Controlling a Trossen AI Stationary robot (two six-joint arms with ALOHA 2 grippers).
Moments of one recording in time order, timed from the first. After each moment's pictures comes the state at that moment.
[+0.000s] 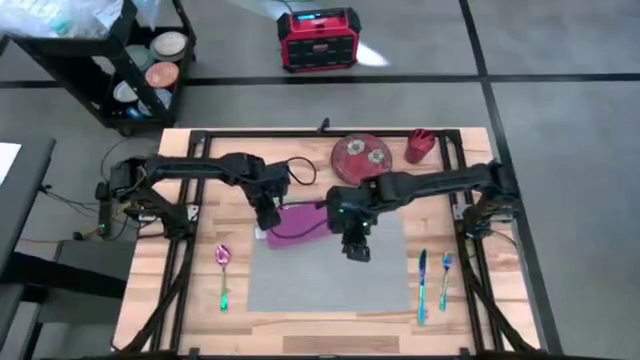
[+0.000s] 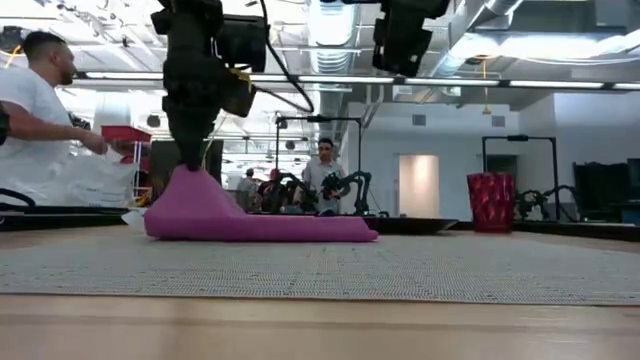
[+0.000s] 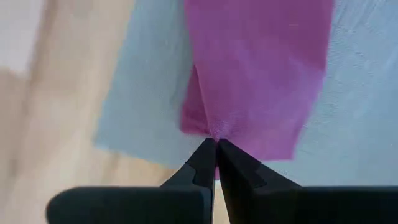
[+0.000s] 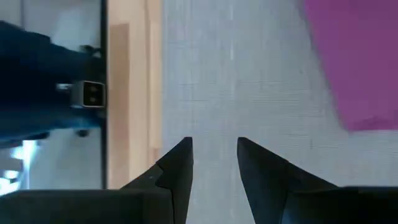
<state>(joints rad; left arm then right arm) 0.22 1.52 1.09 -0.96 0.08 -0.10 0.07 1.77 1.59 -0.94 -0.38 0.21</state>
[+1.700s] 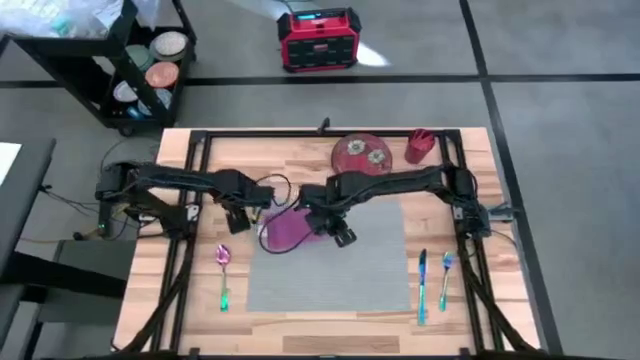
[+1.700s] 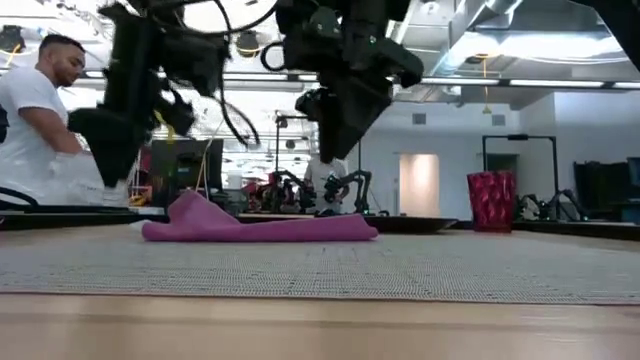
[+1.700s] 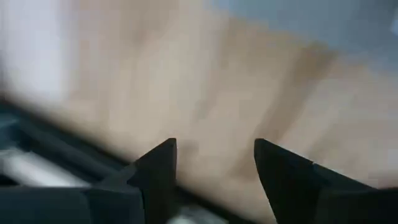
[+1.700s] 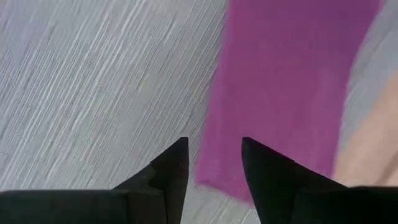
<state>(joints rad) 0.15 1.31 0.90 -1.32 -0.40 -0.26 -0.03 2.08 1.80 -0.98 -0.13 -0.55</state>
